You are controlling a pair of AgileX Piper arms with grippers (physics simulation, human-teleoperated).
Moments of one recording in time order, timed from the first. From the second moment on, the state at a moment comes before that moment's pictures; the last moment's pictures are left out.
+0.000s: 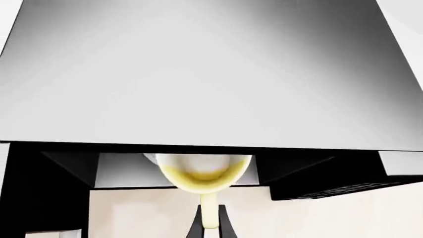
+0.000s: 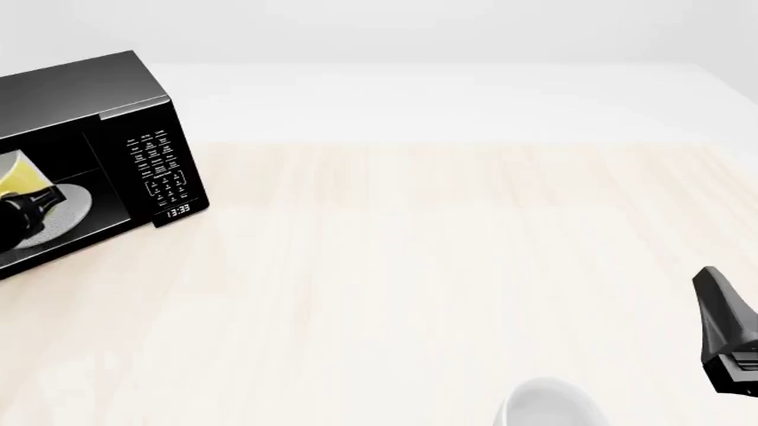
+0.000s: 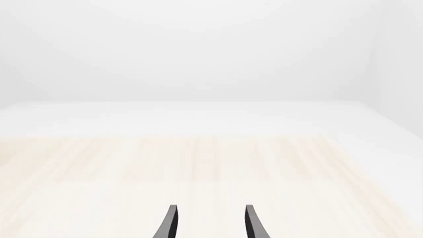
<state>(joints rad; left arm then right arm) 0.41 1.56 -0.66 -0.22 -0.30 -0.01 0.02 0.00 -0.01 0.00</state>
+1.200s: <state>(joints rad) 0.48 1.76 -0.86 -0.23 -0.30 -0.01 0.02 0.00 -0.01 0.00</state>
